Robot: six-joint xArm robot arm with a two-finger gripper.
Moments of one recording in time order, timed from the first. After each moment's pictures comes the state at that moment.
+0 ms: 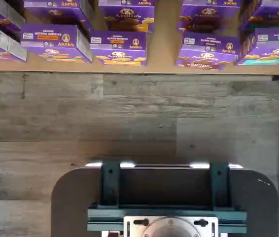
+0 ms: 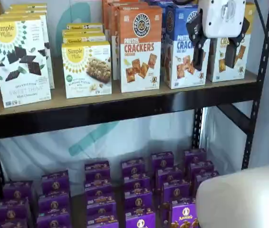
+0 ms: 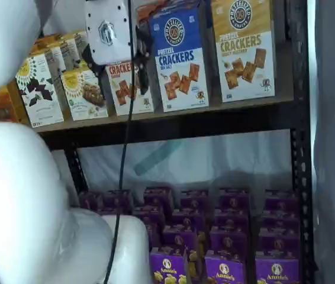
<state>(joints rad) 0.01 -0.84 -1.15 0.04 2.00 0.03</state>
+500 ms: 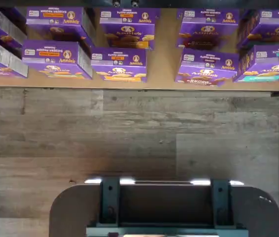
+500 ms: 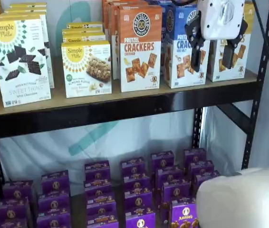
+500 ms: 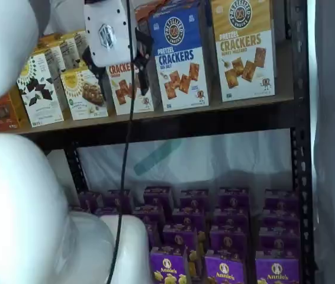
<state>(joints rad) 0.03 -0.88 -1.11 0.03 1.93 0.04</state>
